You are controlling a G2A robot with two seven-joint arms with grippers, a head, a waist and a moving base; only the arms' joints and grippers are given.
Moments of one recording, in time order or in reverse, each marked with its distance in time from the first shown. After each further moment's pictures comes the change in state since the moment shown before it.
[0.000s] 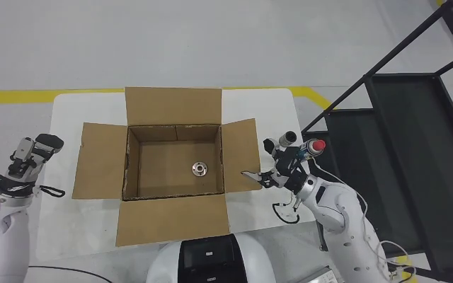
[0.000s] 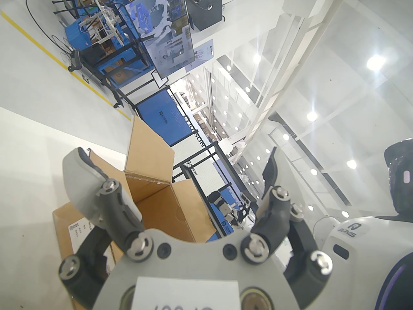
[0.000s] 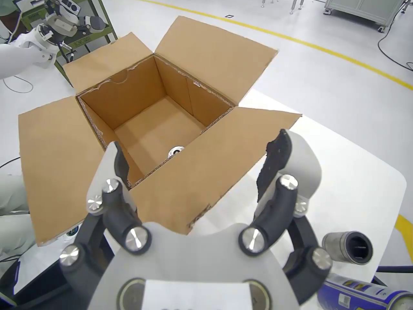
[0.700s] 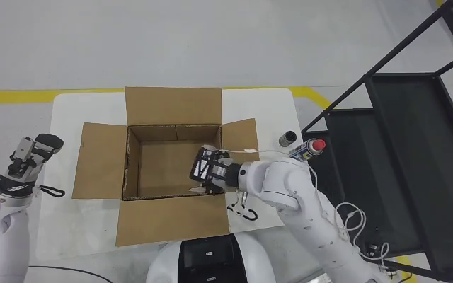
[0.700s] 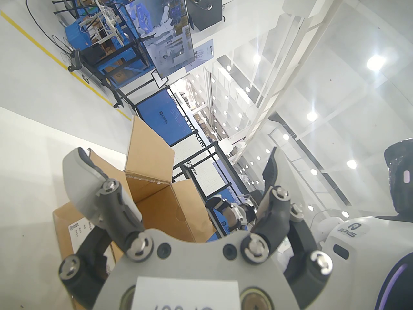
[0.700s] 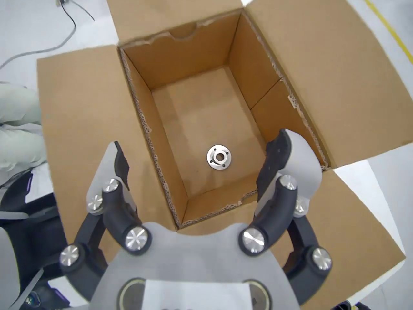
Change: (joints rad) left arm 0.000 0.000 0.000 0.000 0.000 0.000 0.000; right arm 0.459 -0.032 -0.533 -0.004 -0.003 0.177 0.752
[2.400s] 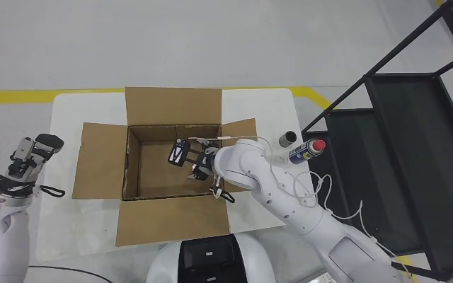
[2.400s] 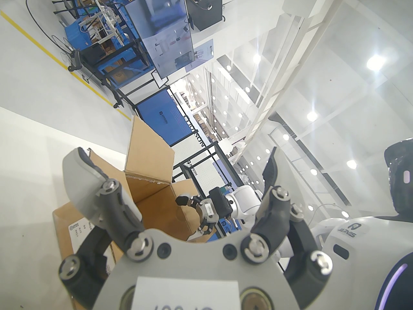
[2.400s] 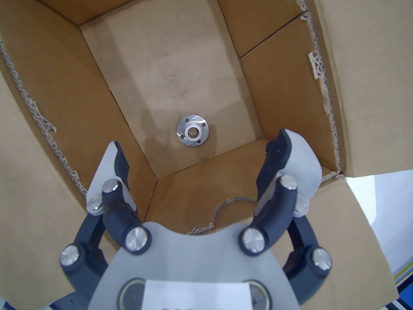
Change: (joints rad) left arm 0.000 0.000 0.000 0.000 0.000 0.000 0.000; right arm 0.285 -0.064 -0.229 0.300 -0.040 0.190 0.171
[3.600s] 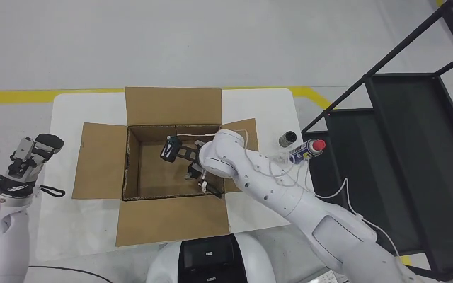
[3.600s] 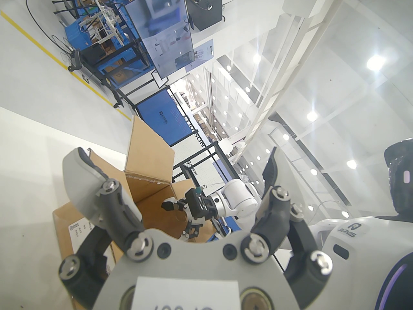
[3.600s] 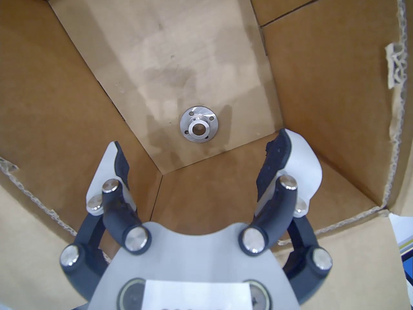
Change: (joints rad) left arm 0.000 0.000 0.000 0.000 0.000 0.000 0.000; right arm 0.181 -0.088 -0.142 0.269 0.115 0.106 0.104
